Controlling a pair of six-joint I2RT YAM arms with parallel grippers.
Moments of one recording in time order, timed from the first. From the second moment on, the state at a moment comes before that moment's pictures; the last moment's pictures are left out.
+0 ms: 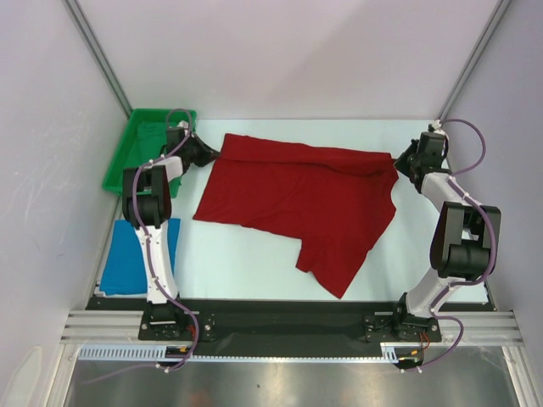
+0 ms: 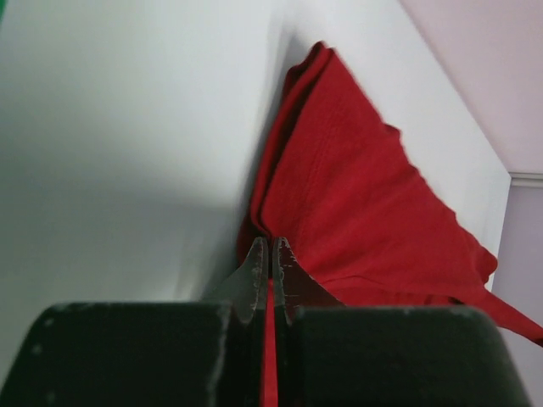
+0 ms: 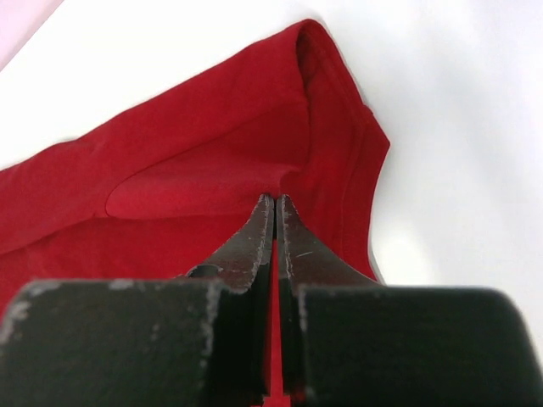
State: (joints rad) left arm 0.06 2.34 1.64 0.11 0.45 -0.74; right arm -0.14 1.70 1.14 0.00 -0.04 0.49
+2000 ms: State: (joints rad) left arm -0.03 2.64 1.99 0.22 0.55 -1.00; right arm -0.17 2.17 1.43 0.14 -0.20 0.50
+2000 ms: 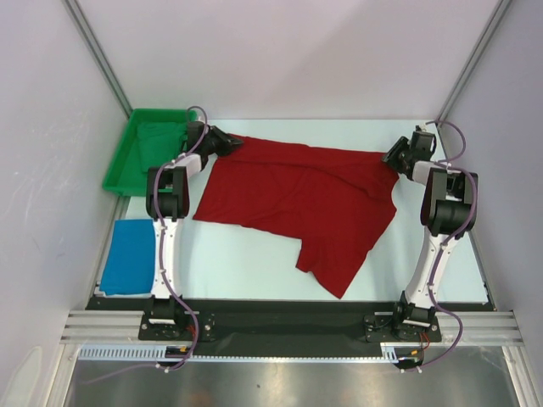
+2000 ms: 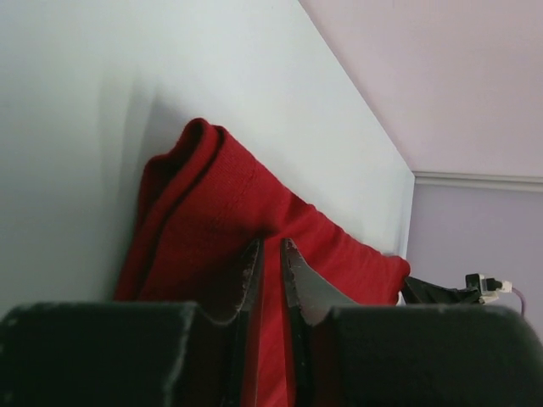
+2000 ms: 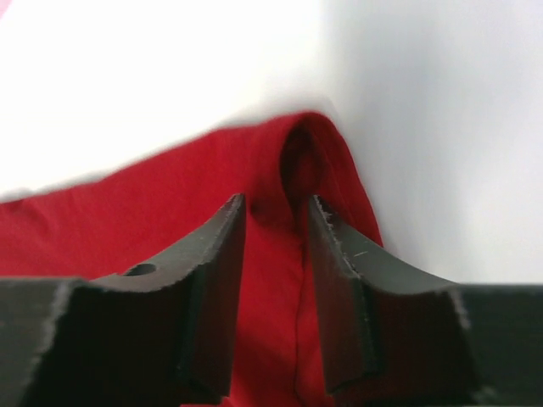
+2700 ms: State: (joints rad) left arm -0.02 2.71 2.09 0.21 0.55 -1.04; right arm -0.19 2.26 1.52 0.15 -0.14 0.56
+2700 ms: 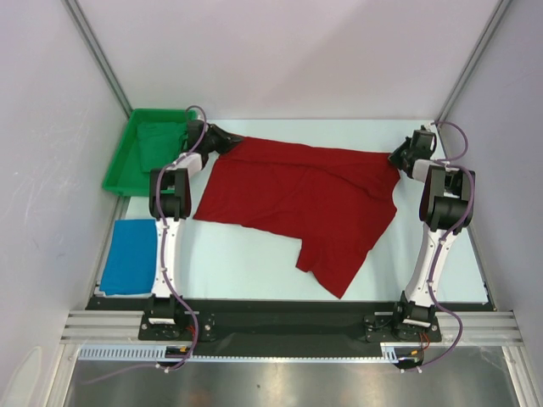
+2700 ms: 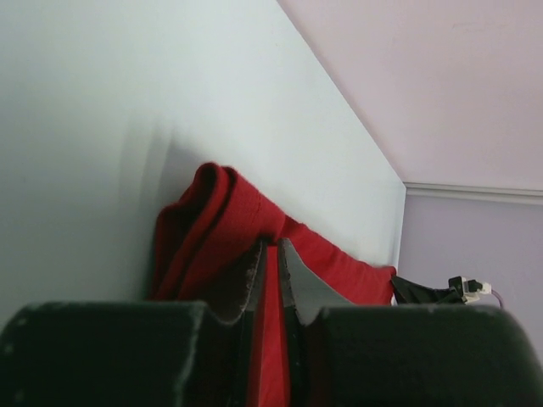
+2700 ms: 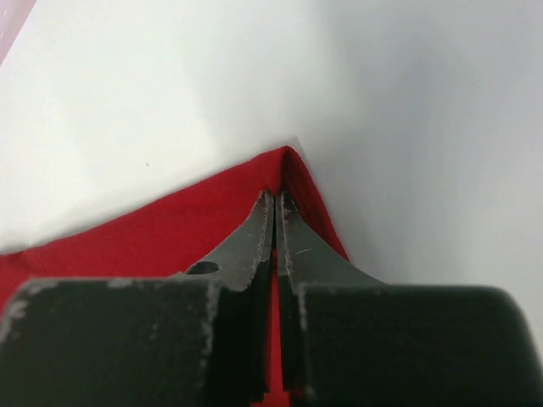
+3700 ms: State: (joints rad) left arm -0.01 2.06 1.74 -0.03 0.38 -0.69; right arm -0.20 2.03 1.53 -0.31 0.04 0.48
